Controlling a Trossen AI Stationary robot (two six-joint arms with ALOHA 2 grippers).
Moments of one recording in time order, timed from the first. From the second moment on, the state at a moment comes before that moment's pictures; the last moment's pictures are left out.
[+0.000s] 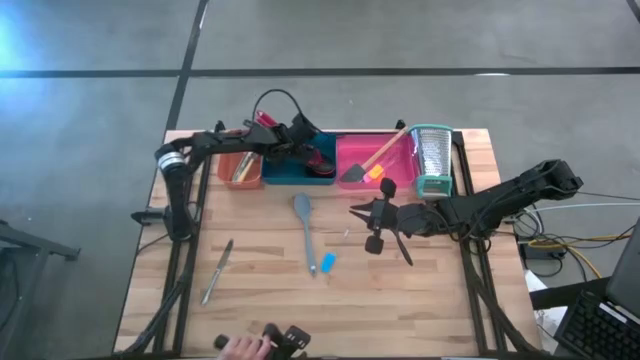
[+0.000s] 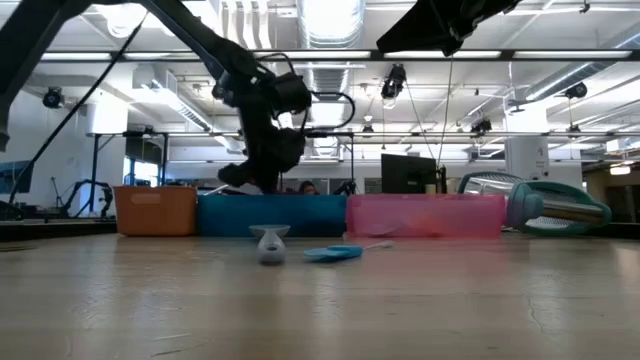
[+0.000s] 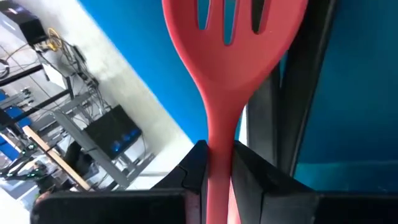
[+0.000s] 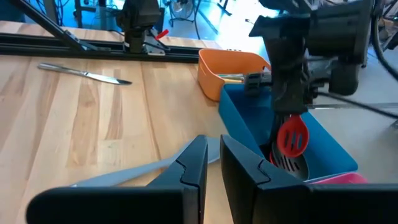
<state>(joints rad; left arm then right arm) 0.53 1.85 1.32 -0.46 -0.56 1.35 0.26 1.27 0.82 0.04 0.57 0.05</state>
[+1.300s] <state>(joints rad) 0.32 1.62 1.37 -0.60 -0.85 0.81 0.26 1.27 0.82 0.03 0.57 0.05</state>
